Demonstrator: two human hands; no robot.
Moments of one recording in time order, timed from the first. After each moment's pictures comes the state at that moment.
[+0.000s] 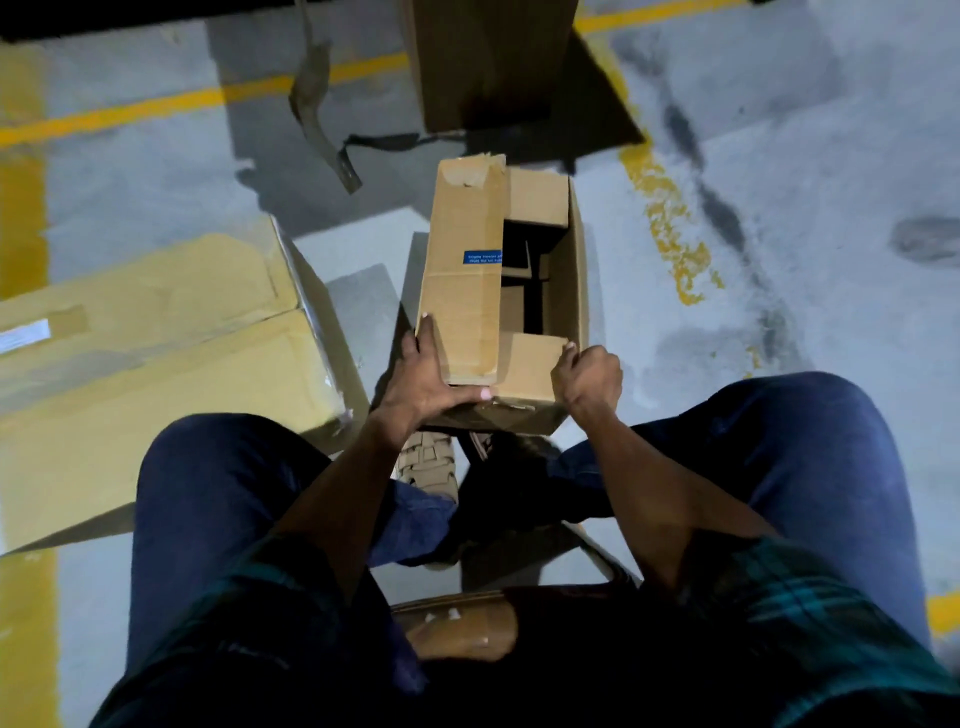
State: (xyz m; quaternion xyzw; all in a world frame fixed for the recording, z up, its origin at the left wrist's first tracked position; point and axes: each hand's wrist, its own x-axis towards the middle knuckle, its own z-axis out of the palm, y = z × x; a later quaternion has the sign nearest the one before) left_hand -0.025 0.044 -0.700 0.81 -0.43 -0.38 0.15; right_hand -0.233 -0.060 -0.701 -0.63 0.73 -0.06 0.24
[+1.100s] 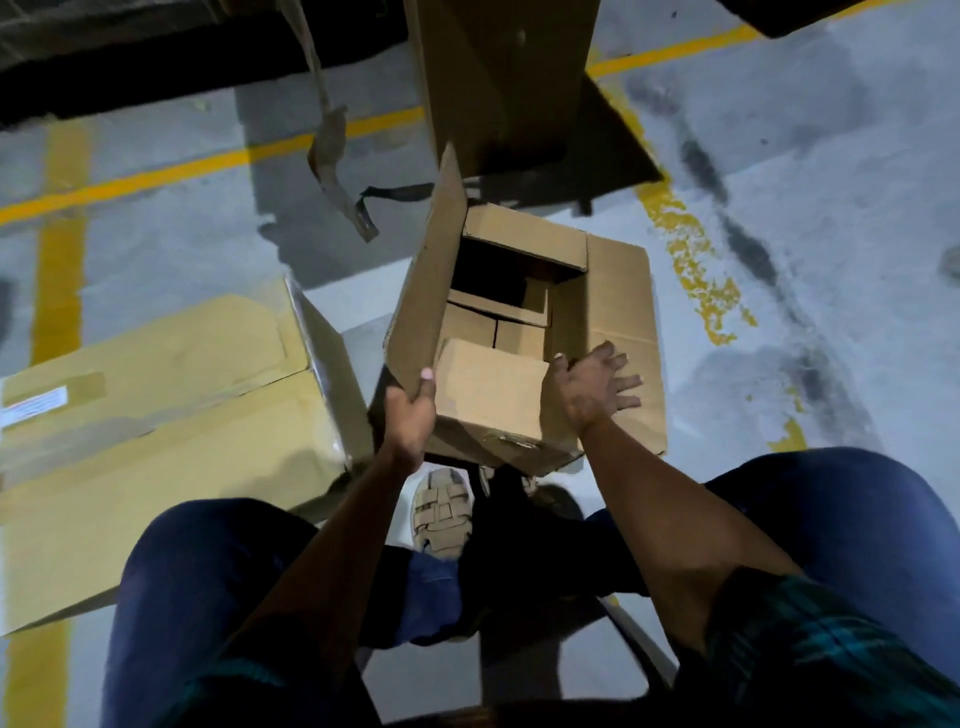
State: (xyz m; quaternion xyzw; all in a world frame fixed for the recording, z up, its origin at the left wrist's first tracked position) left_hand -0.017 0.007 -0.685 0.79 -0.09 -0.39 0.45; right_hand -0.179 -0.125 -0.729 -0.59 0.75 0.02 0.30
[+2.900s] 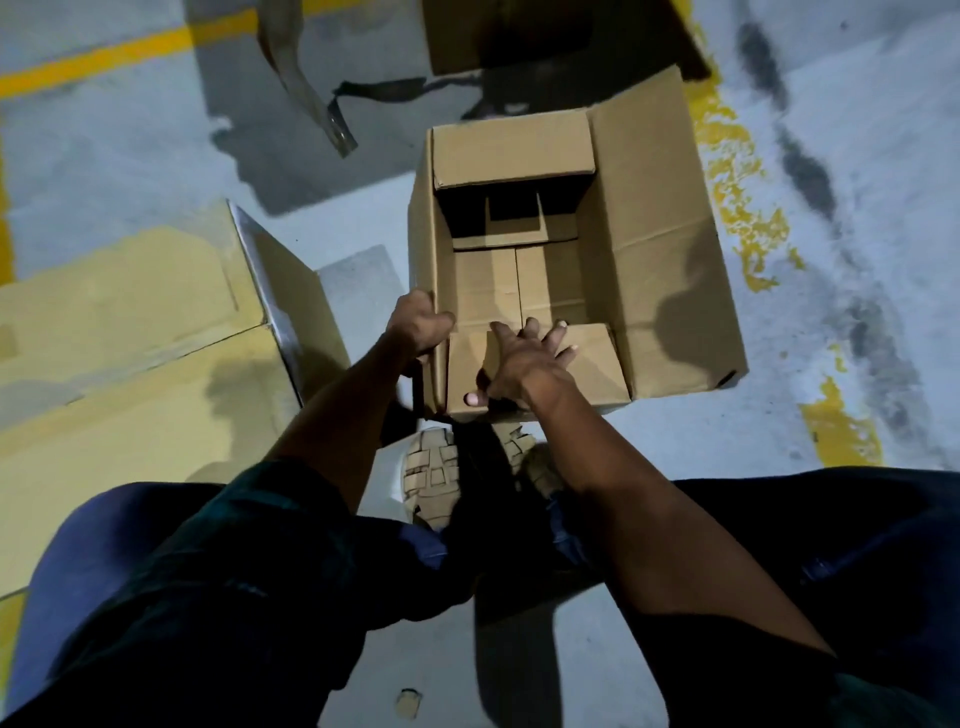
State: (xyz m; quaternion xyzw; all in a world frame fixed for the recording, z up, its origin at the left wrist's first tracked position) left_hand 0.032 -0.078 -0.765 0.85 -0.28 -0.42 0.14; right_hand -0.117 -0.107 -0.742 -0.72 0.51 0.32 0.34
